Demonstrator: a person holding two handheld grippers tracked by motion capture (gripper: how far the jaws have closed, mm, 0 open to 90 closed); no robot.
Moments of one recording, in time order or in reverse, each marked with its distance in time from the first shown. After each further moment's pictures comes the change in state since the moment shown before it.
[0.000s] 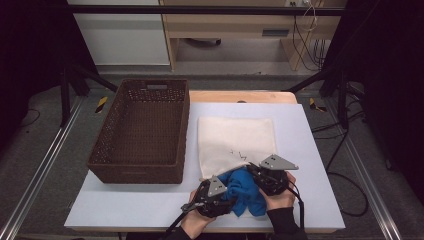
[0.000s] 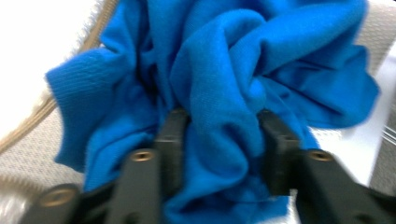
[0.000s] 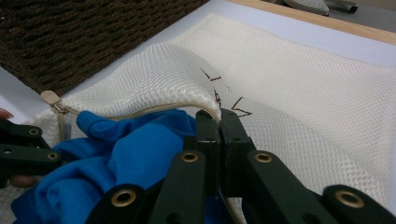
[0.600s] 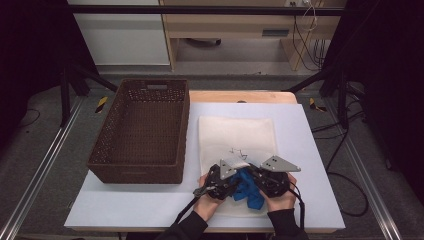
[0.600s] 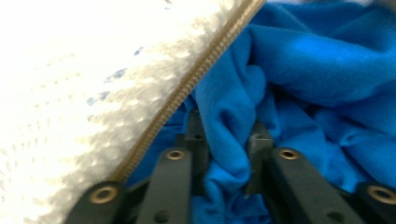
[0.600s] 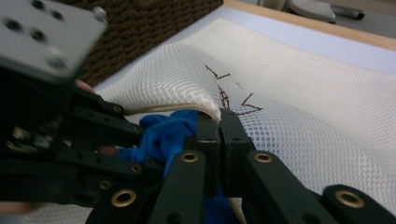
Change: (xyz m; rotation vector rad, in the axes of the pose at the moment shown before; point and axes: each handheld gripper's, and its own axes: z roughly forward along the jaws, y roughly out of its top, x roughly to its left) left arm 0.013 0.030 0.028 -0.044 0.085 0.013; right arm 0.001 0.000 -0.006 -0.014 0.023 -0.004
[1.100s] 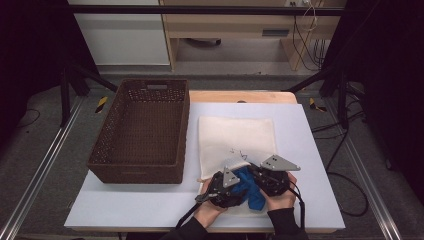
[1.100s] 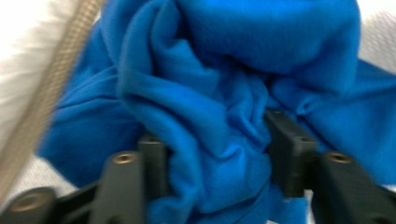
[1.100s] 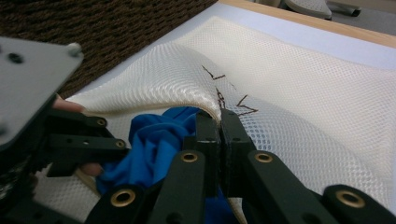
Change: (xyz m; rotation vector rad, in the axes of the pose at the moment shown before) left arm -0.017 -0.003 0.006 0.061 -0.018 0.011; right arm -0.002 0.000 0.002 0.004 -0.006 0.007
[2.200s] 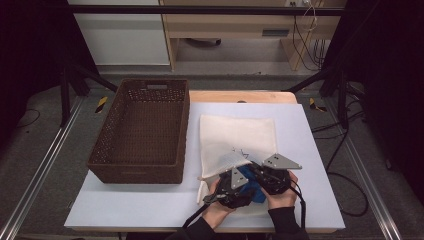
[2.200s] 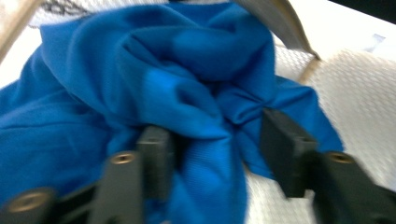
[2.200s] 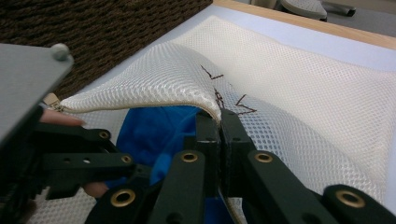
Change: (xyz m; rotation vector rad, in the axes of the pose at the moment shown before) left arm -0.019 0.009 0.011 -0.067 0.010 0.046; right arm -0.004 0.001 -0.001 -0.010 -0.014 0.021
